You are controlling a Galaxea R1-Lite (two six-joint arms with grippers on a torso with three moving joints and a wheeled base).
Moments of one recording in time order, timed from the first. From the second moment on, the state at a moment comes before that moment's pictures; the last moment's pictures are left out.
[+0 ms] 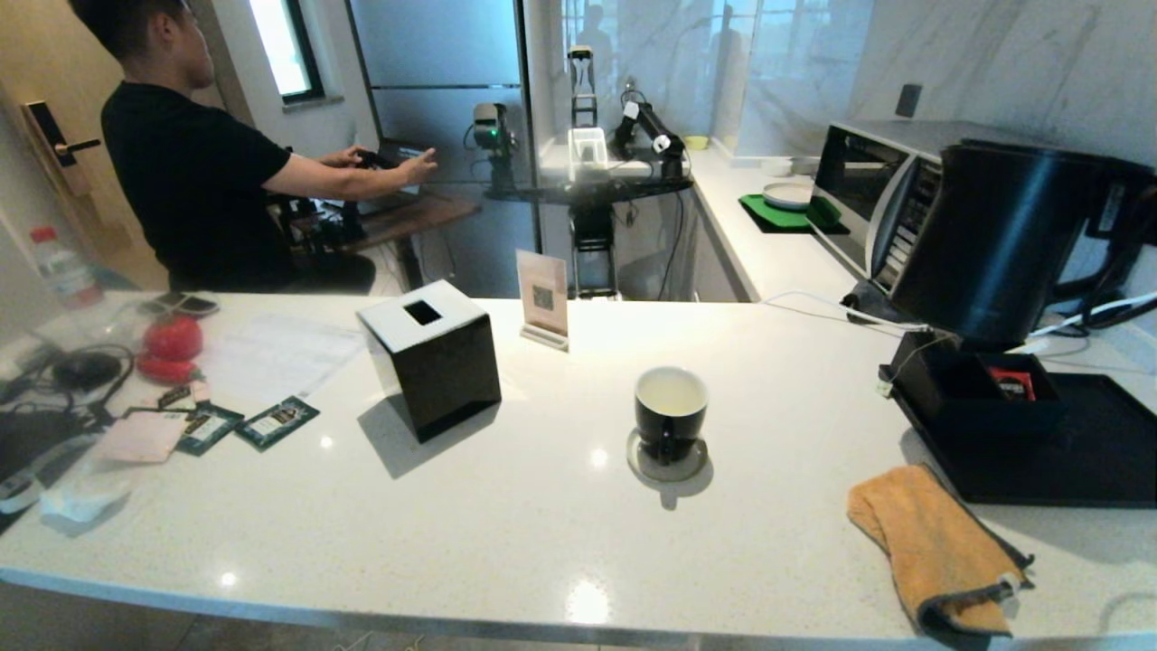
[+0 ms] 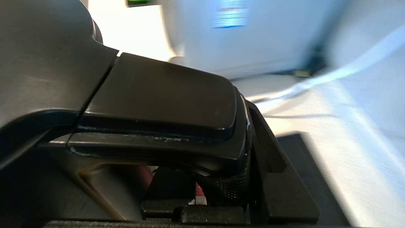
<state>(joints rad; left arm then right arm) 0.00 0.00 0.00 -0.01 0.02 -0.01 -0.35 1.79 -1.49 -0.14 -0.01 -0.02</state>
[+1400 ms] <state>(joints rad) 0.00 0.00 0.00 -0.01 0.02 -0.01 -0.77 1.80 -1.12 -0.56 -0.17 -0.01</state>
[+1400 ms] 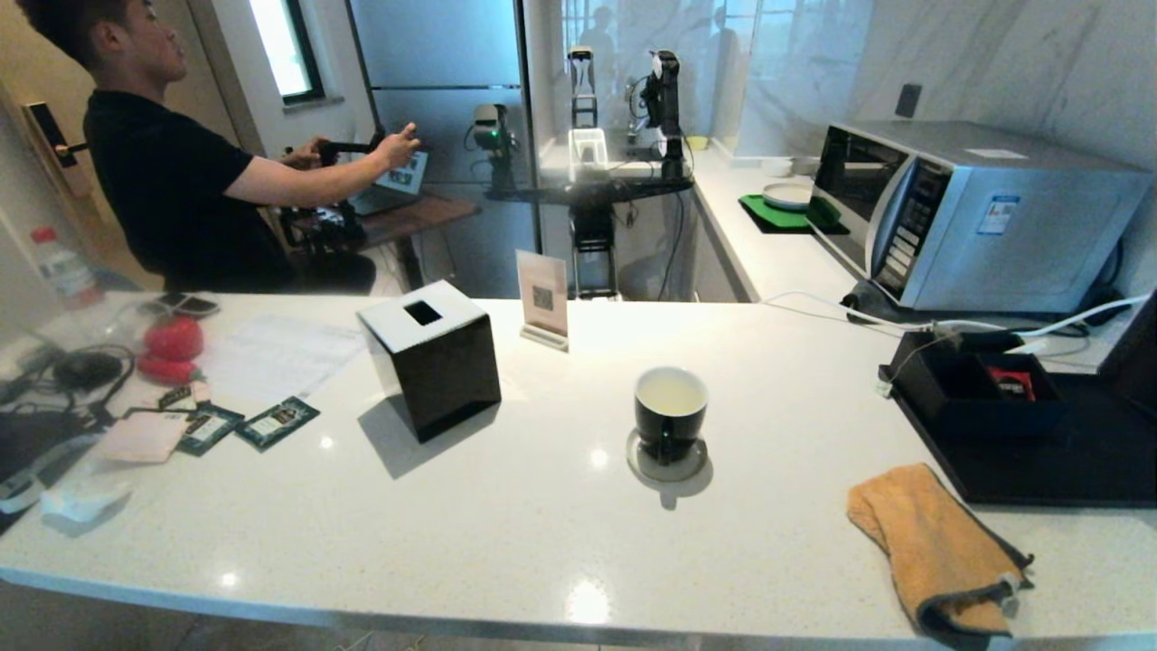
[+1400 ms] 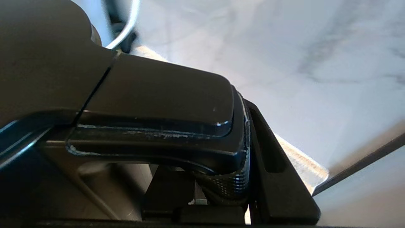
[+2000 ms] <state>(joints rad) 0.00 0.00 0.00 -0.01 0.02 -0.01 -0.80 1.94 -1.13 -0.71 -0.17 -0.01</state>
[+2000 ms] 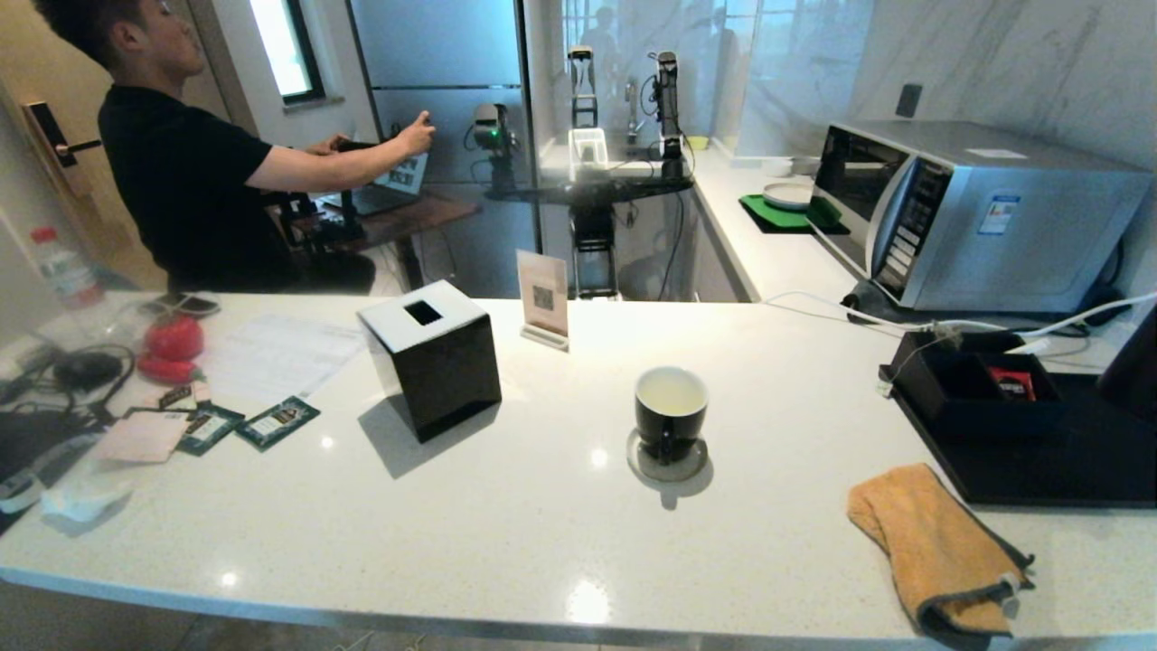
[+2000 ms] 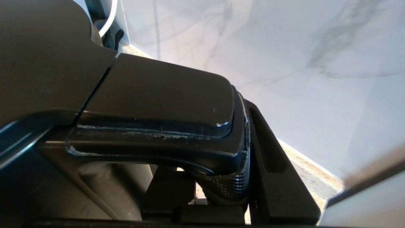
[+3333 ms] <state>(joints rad) 0.00 0.00 0.00 -0.01 0.02 -0.01 -0.80 2.13 -1.17 -0.81 -0.17 -0.04</state>
